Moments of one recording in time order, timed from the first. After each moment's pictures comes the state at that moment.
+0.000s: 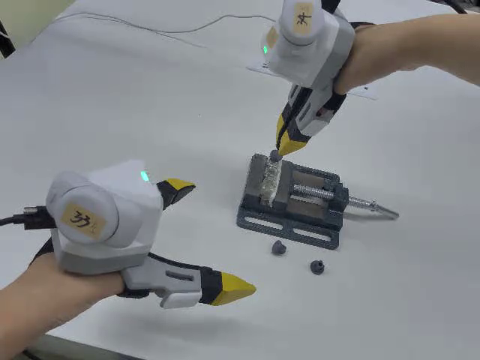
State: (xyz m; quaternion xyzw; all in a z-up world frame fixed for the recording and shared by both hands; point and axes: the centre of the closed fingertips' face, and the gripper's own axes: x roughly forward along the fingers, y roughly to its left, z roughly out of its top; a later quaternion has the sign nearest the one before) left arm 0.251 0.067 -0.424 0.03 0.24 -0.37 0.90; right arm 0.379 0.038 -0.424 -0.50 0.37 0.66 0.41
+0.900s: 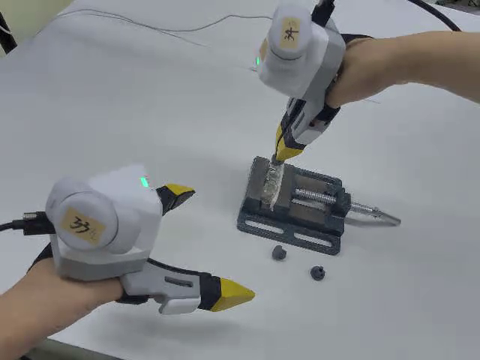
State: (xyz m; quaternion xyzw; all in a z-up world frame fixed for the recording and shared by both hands) left arm 0.252 0.068 -0.428 0.02 0.24 -0.37 0.90; right arm 0.372 0.043 -0.426 -0.51 0.39 0.64 0.43
